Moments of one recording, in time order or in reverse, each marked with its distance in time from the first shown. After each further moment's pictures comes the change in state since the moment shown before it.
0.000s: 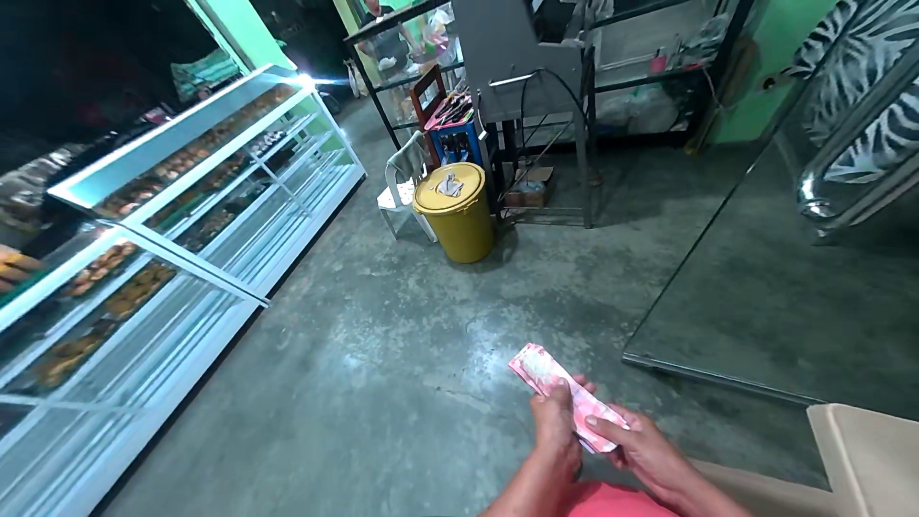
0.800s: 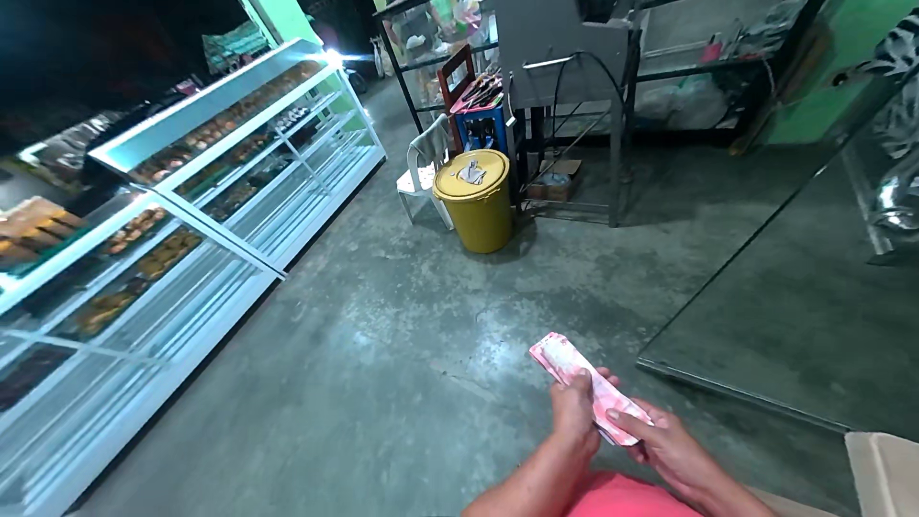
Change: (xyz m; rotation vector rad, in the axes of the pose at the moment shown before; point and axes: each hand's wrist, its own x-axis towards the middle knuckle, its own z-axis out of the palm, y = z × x) left_hand 0.006 -0.002 0.008 -0.043 -0.030 -0.019; right_hand 0.006 -0.007 -0.008 -0.072 0.017 -0.023
